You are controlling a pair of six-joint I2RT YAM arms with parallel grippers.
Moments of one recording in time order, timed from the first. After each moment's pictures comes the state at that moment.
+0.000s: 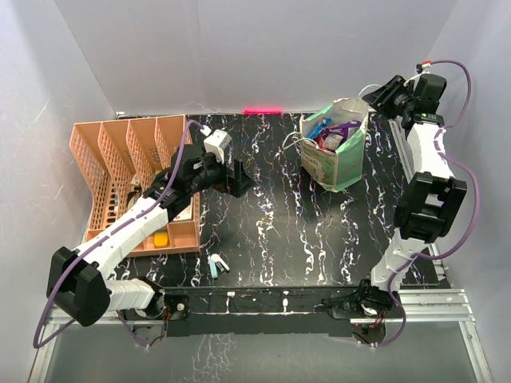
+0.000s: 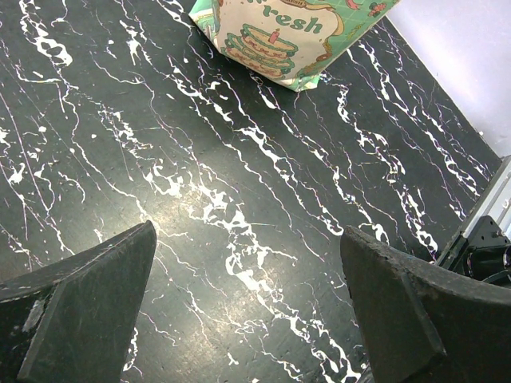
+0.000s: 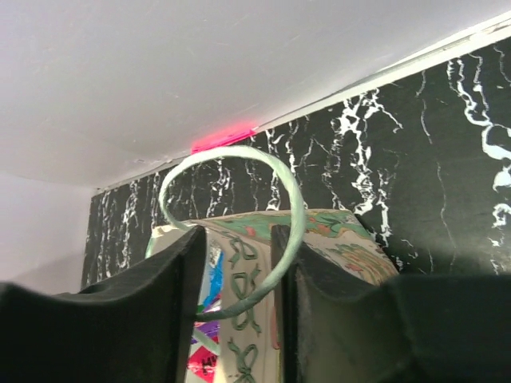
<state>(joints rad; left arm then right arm) -0.55 1.26 0.96 -0.10 0.31 -0.26 -0.29 1.89 1.72 -0.19 -0.54 0.57</state>
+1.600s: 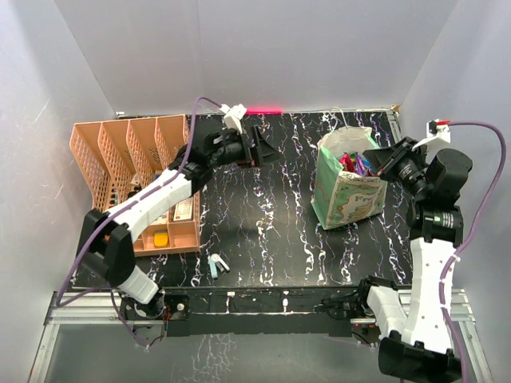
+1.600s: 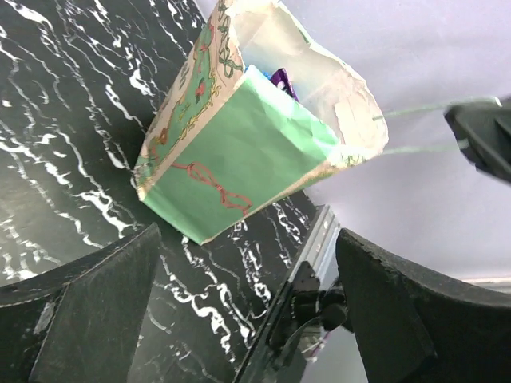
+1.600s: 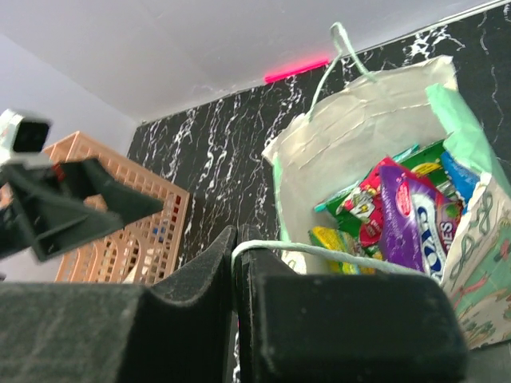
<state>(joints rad) -0.57 1.52 1.20 0.08 0.52 -0.69 -0.28 0.84 1.09 -0.41 -0.58 0.51</state>
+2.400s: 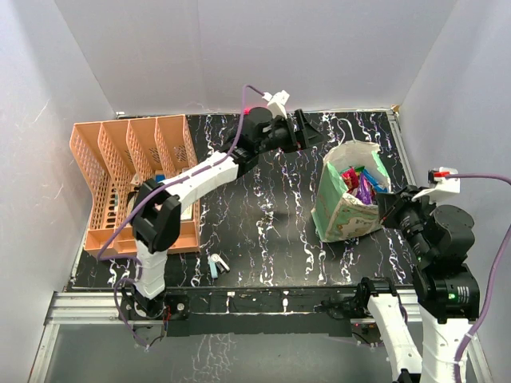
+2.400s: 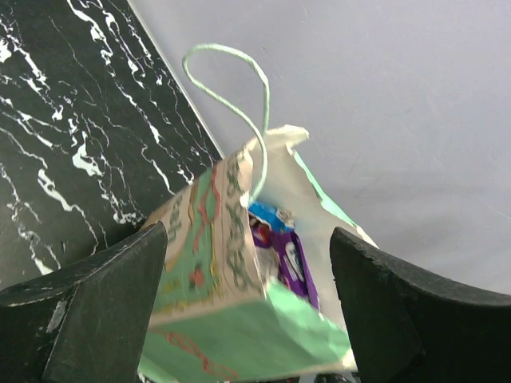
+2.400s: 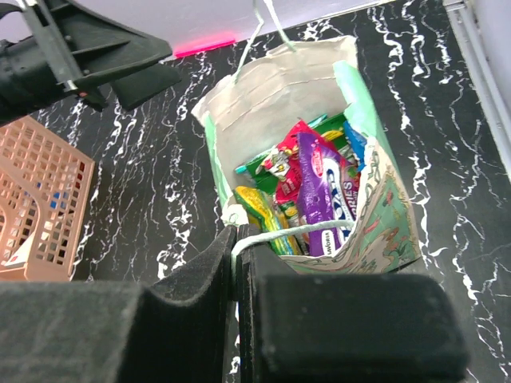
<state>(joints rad) -0.73 1.95 1.64 0.17 0.35 -0.85 -0.03 0.47 1.10 -0.85 -0.13 0.30</state>
